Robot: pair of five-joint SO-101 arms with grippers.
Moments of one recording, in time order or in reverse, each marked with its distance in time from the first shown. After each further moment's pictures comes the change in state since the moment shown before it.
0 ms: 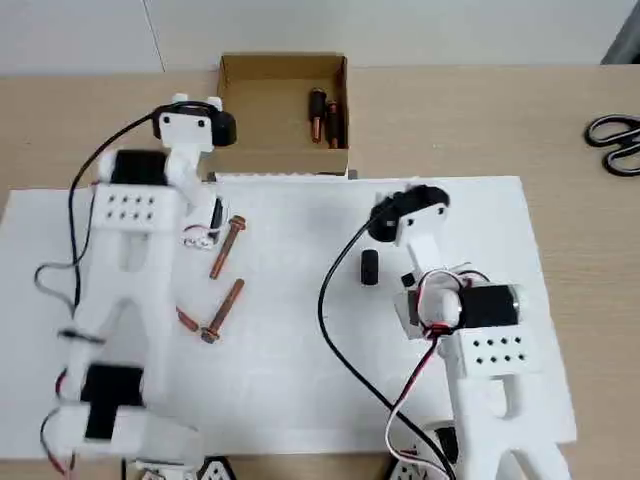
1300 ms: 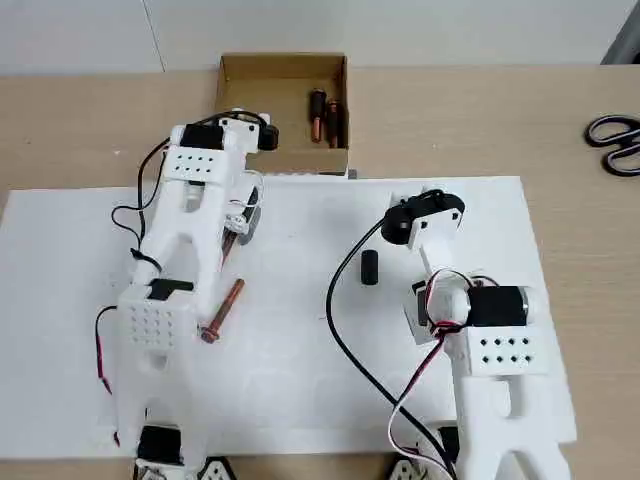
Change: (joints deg) left arm 2.9 42.8 -35.0 2.1 -3.9; right arm 2.5 0.0 0.2 3.2 0.0
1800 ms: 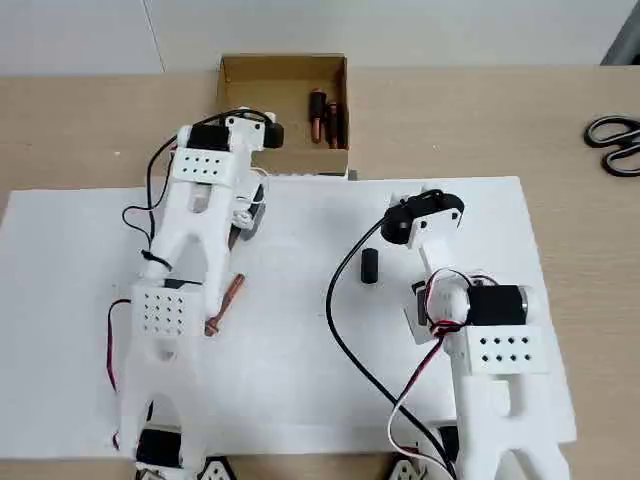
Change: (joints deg) left arm 0.5 11.8 -15.0 1.3 -0.4; right arm 0.0 0.0 0.0 0.0 0.0
